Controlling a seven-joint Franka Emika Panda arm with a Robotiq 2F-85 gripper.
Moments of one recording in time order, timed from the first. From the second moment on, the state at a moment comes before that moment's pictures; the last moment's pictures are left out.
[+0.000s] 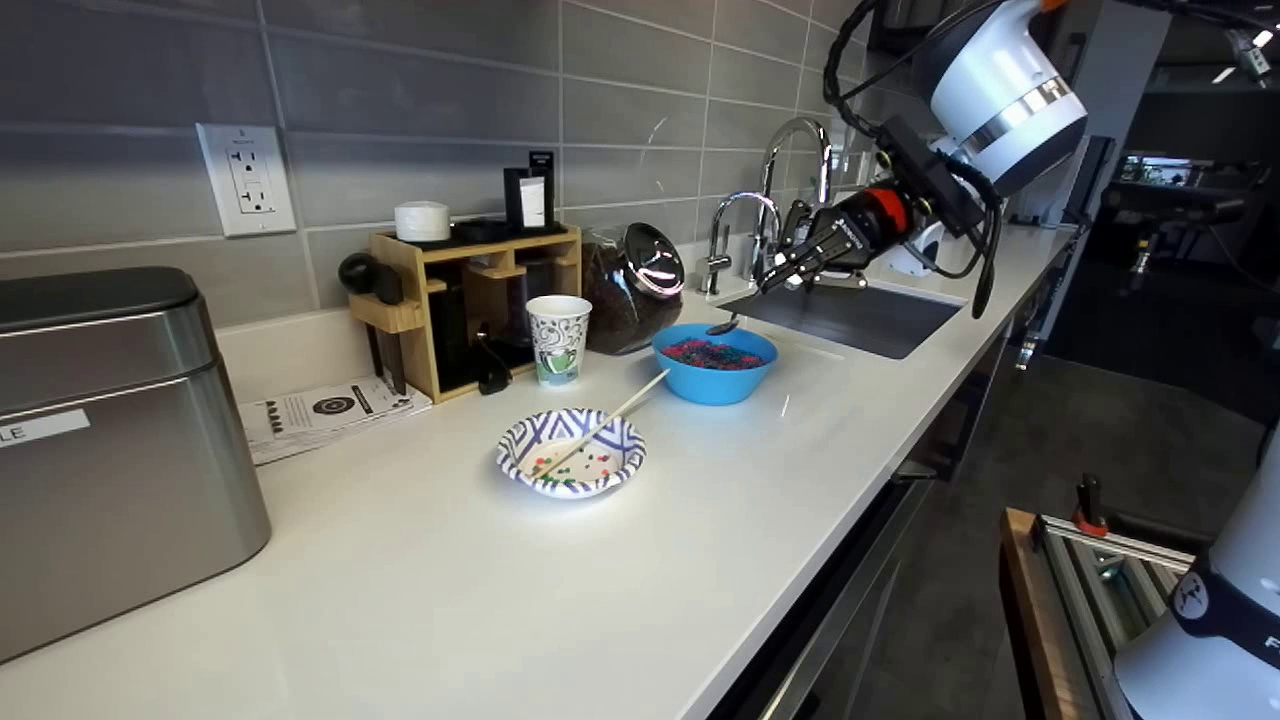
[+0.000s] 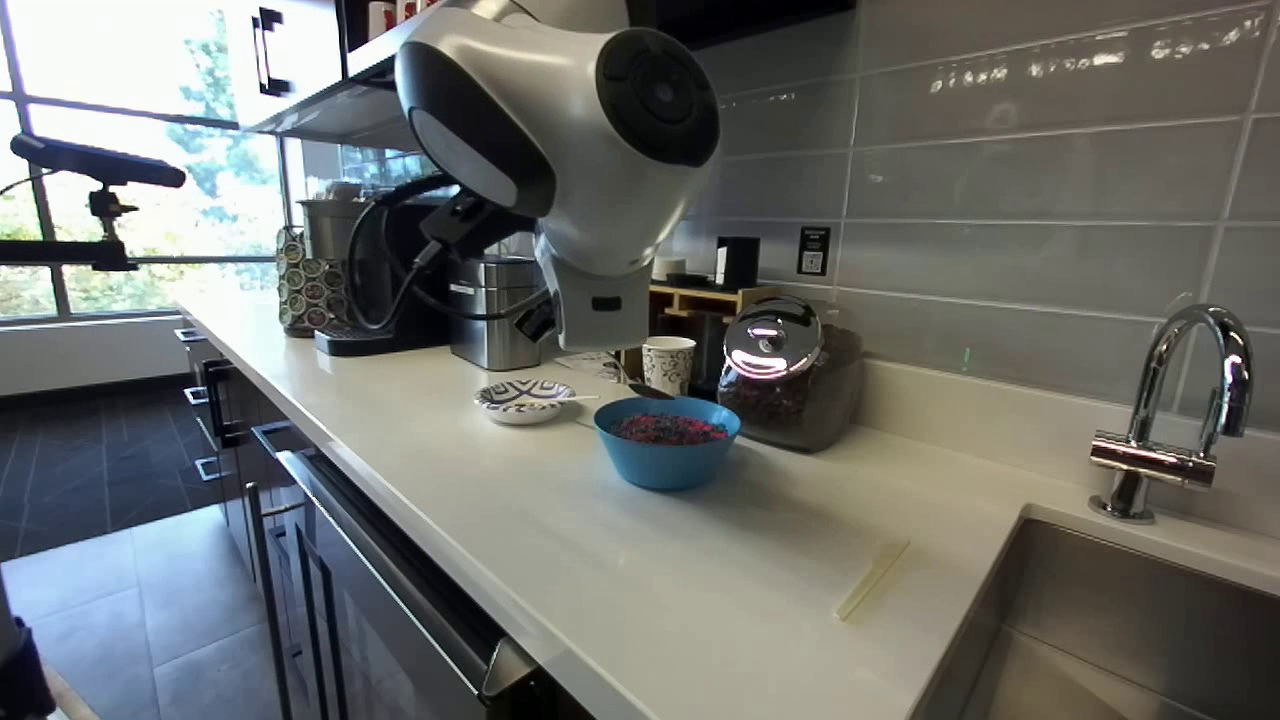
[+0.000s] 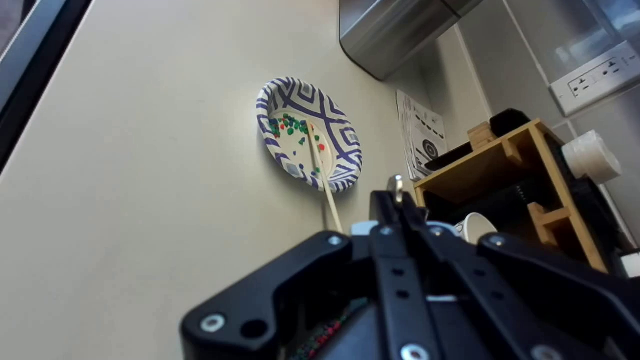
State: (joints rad) arm -0.34 -0.34 -0.32 -2.64 1.18 2.01 0.13
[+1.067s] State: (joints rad) arm -0.34 -0.08 -0.33 -2.50 1.22 1.92 0.13
